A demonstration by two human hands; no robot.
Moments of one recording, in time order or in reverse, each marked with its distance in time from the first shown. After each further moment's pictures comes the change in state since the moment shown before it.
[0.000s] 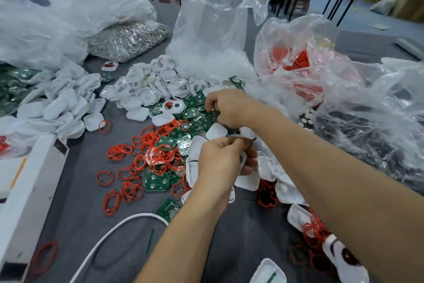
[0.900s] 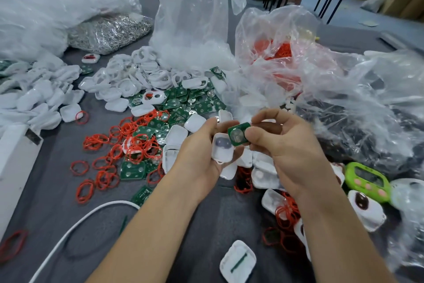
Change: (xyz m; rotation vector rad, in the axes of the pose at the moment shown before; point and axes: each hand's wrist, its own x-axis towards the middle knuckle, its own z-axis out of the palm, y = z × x) left_hand 0.003 0.000 0.009 -0.350 -0.115 -0.236; right_hand -0.173 0.027 0.022 1.439 0.499 0.208
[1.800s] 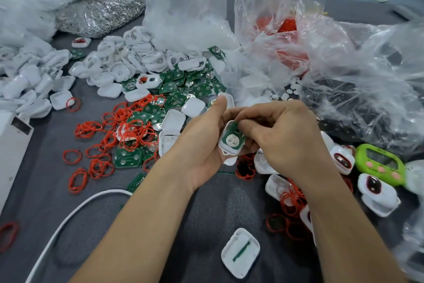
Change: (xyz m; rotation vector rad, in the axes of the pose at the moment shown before) left_hand 0.000 -0.003 0.000 0.200 -0.236 -0.019; right_hand -0.001 0.014 0.002 -0.526 -0.010 -0.192
